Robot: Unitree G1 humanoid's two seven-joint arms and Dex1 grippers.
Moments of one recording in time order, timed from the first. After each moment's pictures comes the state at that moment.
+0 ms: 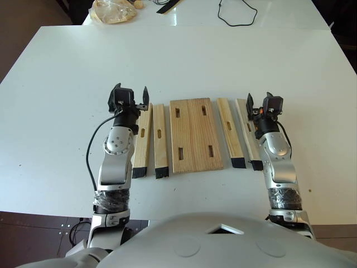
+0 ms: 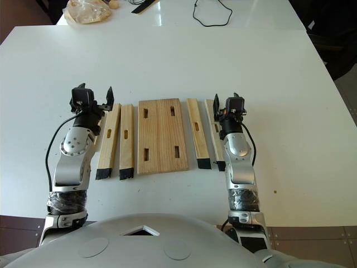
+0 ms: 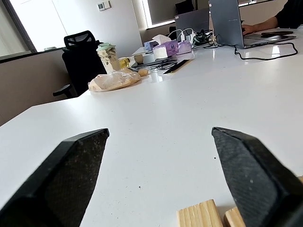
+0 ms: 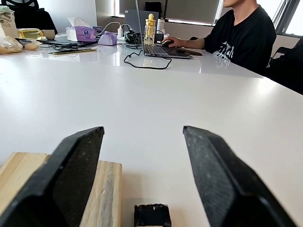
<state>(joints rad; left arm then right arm) 0.00 0.14 0.05 -0.20 0.03 0.20 -0.06 -0.01 -0.08 -0.04 0.03 0.00 0.05 0.03</state>
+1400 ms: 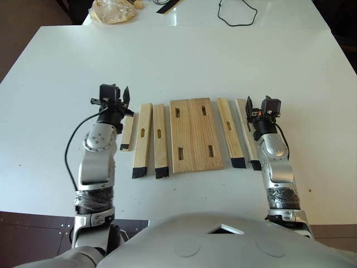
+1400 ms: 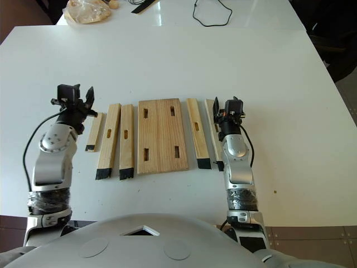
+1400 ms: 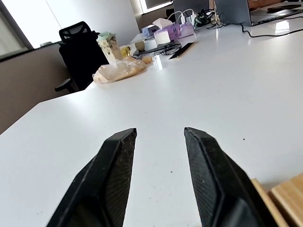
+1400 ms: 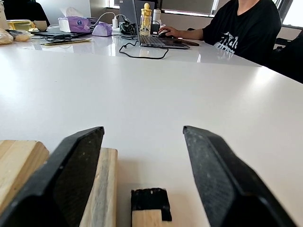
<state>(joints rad) 0.00 0.32 0.15 -0.28 -0.03 0.45 -0.21 0.01 -0.06 -0.04 0.05 -0.01 0.04 -0.01</state>
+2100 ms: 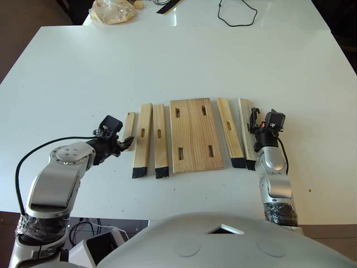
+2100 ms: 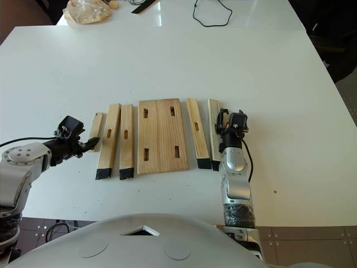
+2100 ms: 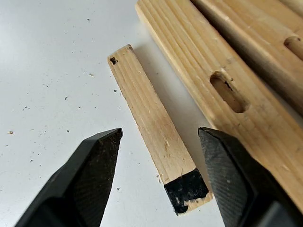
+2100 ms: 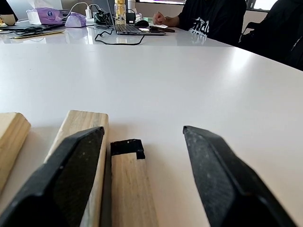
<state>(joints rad) 0.16 0.68 0.09 -0.62 -0.20 1.10 -0.48 0.14 -0.01 -0.05 -0.03 -0.02 0.03 -0.09</state>
